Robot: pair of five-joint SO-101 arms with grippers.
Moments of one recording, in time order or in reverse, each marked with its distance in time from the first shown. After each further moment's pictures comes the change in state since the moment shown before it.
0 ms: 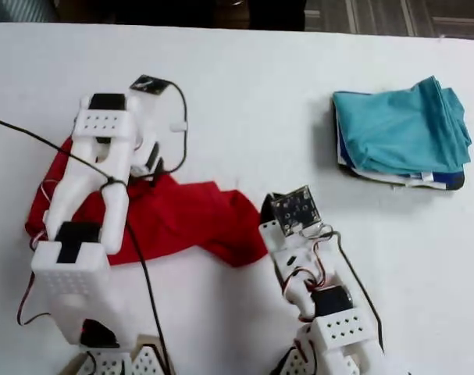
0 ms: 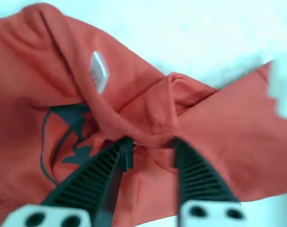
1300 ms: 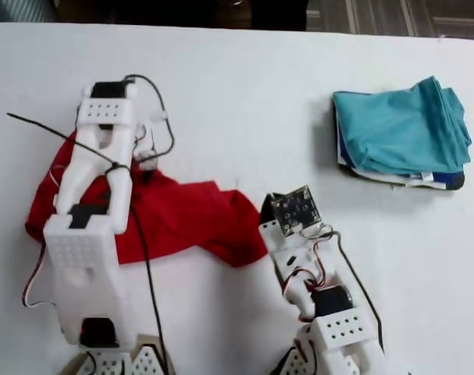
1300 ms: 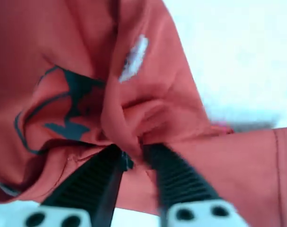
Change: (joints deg) left arm -1.0 14.4 -19.1 11.7 28.5; right arm 0.0 0.0 0.0 0.0 0.0
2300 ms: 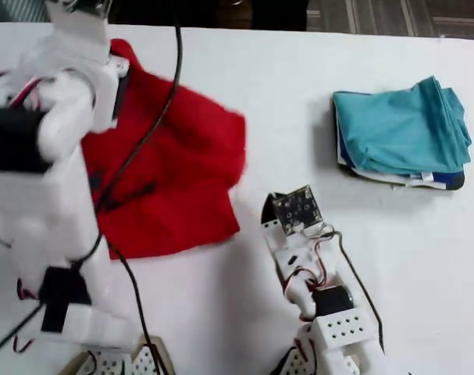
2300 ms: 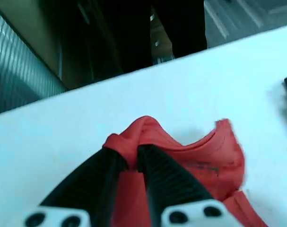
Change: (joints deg) left arm 4.7 -37.0 -32.4 4.2 -28.0; right arm 1.4 0.0 0.0 0.0 0.0
